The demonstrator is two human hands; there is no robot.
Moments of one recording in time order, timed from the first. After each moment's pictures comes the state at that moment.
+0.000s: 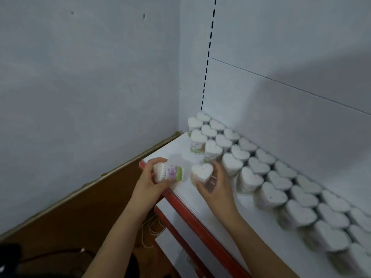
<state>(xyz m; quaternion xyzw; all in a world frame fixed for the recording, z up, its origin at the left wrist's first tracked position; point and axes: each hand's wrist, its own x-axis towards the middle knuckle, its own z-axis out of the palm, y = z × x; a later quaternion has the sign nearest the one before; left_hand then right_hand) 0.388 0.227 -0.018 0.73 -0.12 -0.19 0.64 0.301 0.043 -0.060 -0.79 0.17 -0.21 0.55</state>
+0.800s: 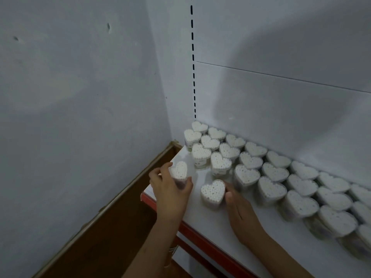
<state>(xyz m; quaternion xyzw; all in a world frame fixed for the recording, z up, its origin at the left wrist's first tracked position) 0.459 0.160 -0.052 0.87 -0.20 -0.01 0.45 0.314 0.040 -0.077 -0.82 0.19 -0.24 0.49</state>
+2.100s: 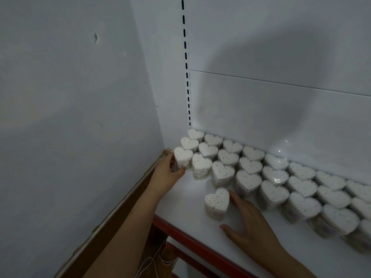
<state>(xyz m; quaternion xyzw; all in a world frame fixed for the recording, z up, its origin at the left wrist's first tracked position) 0.577 0.124 -0.066 0.76 -0.37 -0.19 0.51 0.294 0.037 -0.094 -0.90 0.21 -0.21 0.31</state>
